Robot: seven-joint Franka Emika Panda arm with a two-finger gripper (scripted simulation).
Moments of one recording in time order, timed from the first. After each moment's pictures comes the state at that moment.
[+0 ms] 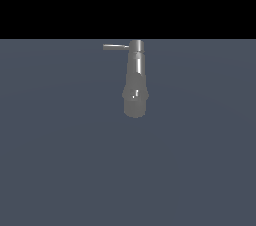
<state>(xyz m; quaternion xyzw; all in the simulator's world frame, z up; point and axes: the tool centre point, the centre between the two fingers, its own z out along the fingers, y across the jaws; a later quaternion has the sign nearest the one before) -0.025 -0.010 0.442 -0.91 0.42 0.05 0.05</state>
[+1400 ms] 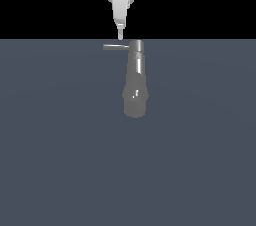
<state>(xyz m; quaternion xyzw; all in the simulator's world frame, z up) 0.140 0.029 0.289 -0.71 0.70 0.03 -0.01</state>
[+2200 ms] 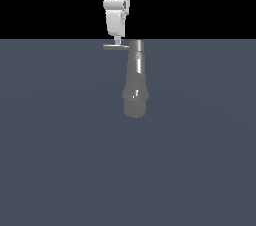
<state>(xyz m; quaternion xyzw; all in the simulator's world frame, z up) 0.161 0.040 0.254 -0.67 0.74 0.02 -0.02</state>
